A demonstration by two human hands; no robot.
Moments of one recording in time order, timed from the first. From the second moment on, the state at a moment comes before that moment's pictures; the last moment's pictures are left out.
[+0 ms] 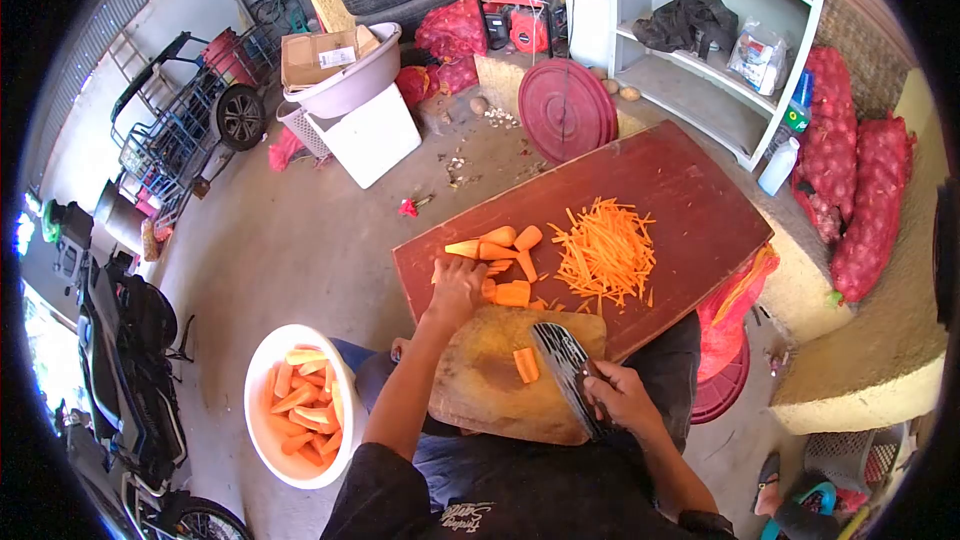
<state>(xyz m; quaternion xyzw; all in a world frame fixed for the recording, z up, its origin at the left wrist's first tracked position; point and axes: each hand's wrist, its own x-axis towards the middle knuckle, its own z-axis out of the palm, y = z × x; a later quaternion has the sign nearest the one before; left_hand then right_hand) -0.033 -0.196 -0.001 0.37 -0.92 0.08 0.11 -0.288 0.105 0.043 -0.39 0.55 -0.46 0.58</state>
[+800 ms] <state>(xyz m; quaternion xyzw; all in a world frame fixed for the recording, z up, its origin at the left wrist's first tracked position) 0.011 -0.007 0.013 0.39 -0.85 -0.18 0.30 -0.270 0.101 0.059 -0.48 0.57 -0.41 0.54</state>
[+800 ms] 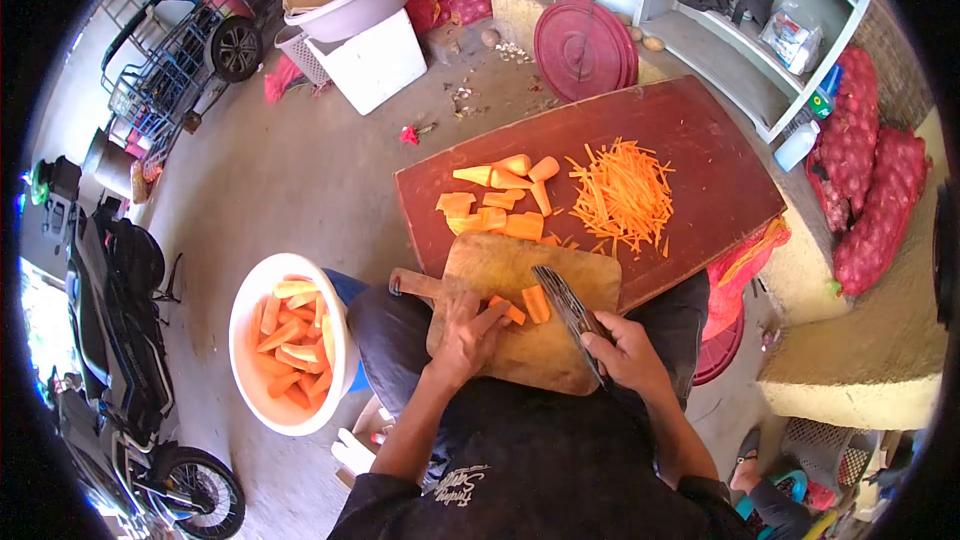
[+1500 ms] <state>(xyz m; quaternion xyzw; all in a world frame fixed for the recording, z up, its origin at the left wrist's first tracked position) 0.000 -0.003 0.011 0.46 -0.79 -0.25 0.33 -0.262 0.098 0.068 -0.41 0.51 -0.42 0.63</state>
